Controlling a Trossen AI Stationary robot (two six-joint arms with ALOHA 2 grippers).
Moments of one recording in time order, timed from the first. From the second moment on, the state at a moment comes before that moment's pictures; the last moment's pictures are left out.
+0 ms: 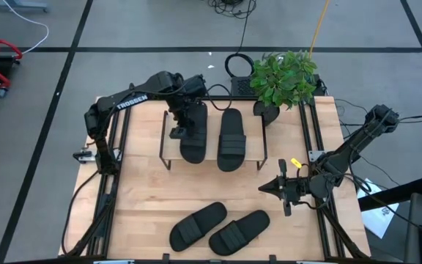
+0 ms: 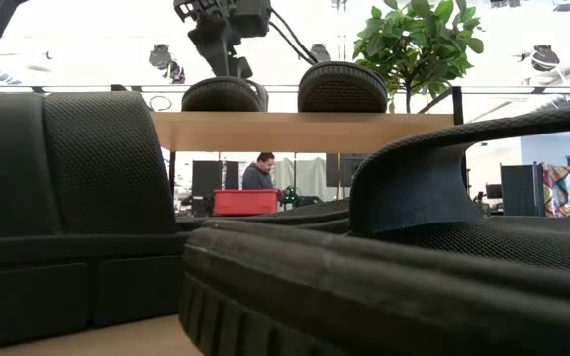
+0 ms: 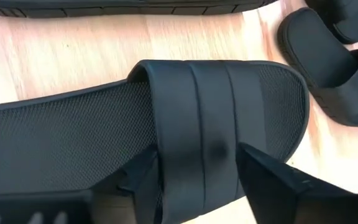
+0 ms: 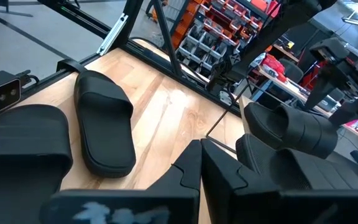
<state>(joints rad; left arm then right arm) 0.40 1.83 1.90 -1.44 0.39 0.56 0.74 0.96 0.50 0.19 0.68 -0.32</state>
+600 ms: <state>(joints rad) 0.28 1.70 1.90 -1.40 0.20 0.63 0.74 0.96 0.50 0.19 0.68 -0.30</state>
